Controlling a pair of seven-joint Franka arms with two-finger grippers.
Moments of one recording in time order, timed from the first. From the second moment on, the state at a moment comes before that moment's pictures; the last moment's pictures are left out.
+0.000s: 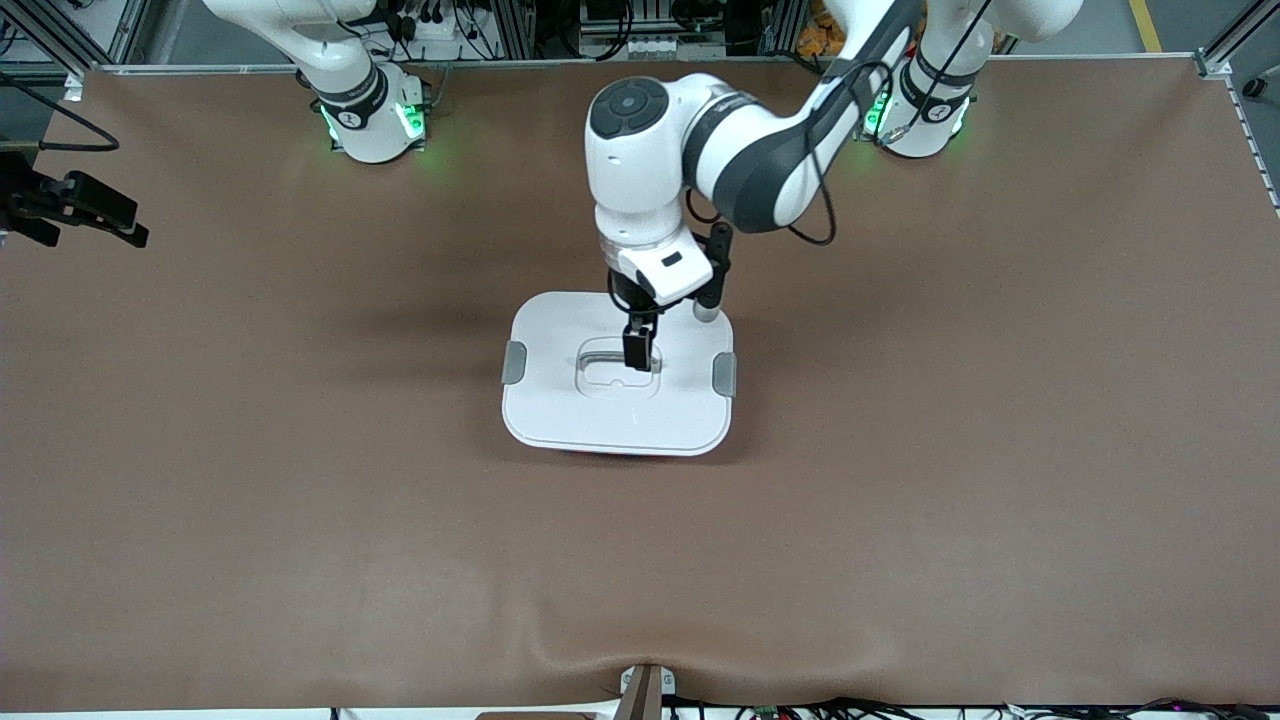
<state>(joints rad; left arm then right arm) -0.79 0.52 -0.01 -1.35 0.20 1.99 -2.19 0.02 -0.05 -0.08 -1.58 0.00 1.47 -0.02</state>
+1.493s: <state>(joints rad) -0.22 0.19 -0.01 -1.35 0.05 1.45 -0.49 0.03 -0.05 -0.07 -1.58 0.01 1.47 -0.02</state>
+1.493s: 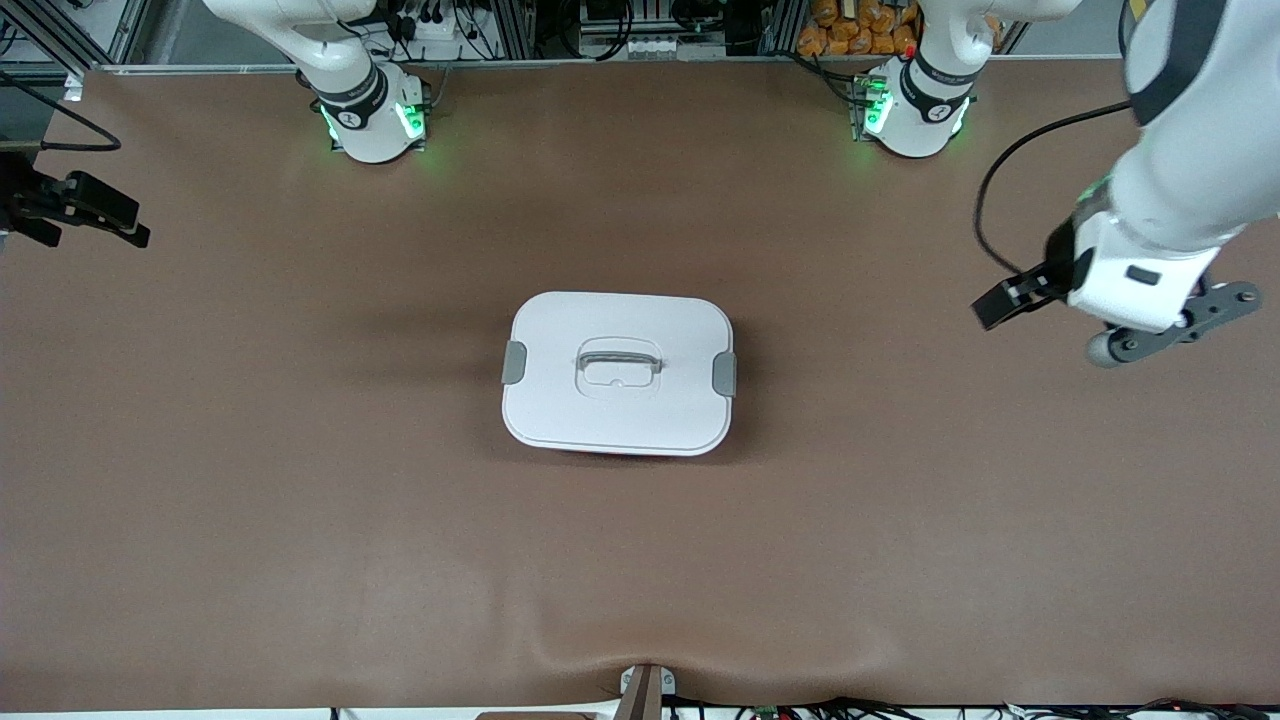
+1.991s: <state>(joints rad) -0.06 0.05 -0.06 -1.50 -0.02 1.44 -0.26 0.03 -0.05 -0.08 -1.58 0.01 1.47 -0.02</state>
